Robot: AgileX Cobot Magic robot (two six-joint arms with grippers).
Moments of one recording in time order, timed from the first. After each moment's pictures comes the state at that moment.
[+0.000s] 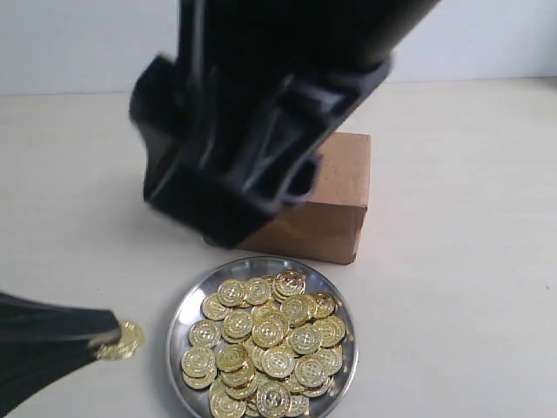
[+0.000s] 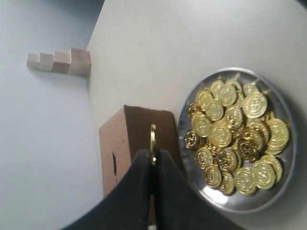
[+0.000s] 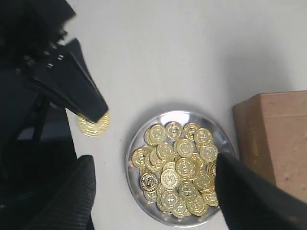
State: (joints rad) left arm -1.00 0.65 -0.36 -0.40 0.30 1.71; right arm 0.94 1.40 -1.54 0.11 1.22 -0.25
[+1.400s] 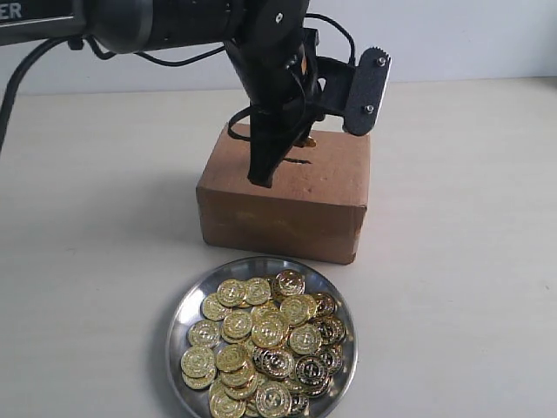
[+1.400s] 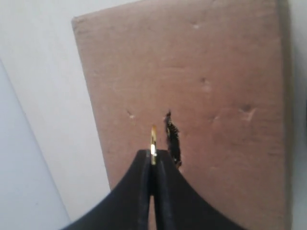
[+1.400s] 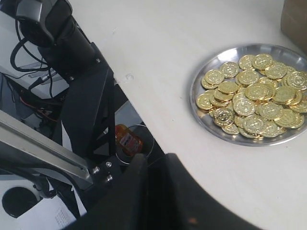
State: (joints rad) left arm -0.84 2.06 -1.74 0.23 0.88 1.03; right arm 0.94 0.42 -0.58 0.27 0.91 0.08
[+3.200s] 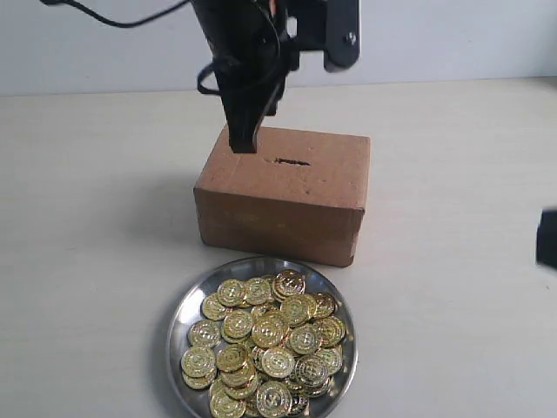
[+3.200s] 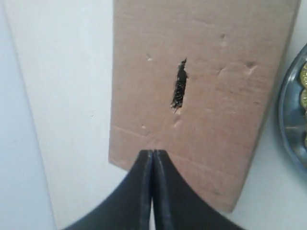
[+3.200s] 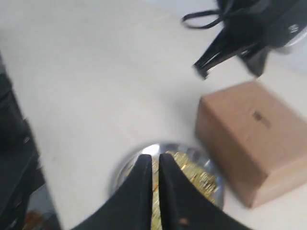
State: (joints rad) left arm -0.81 1.96 -1.80 0.22 1.08 0.84; right arm 0.94 0.42 -0.58 -0.11 0.62 0.16
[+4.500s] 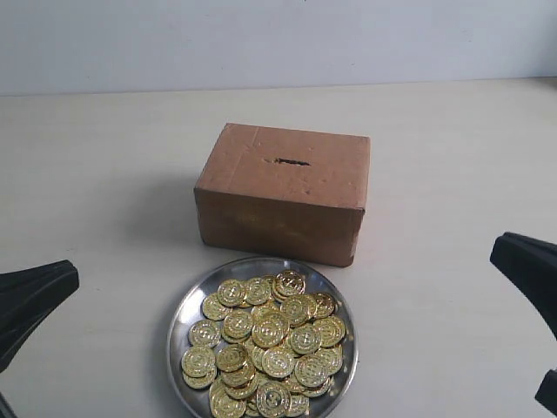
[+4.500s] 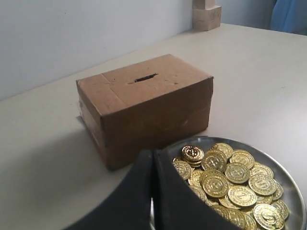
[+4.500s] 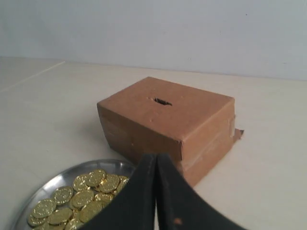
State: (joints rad) left arm -0.92 0.68 -0.01 -0.43 -0.39 0.43; right arm 0.94 0.41 -0.04 -1.73 0.44 1.99
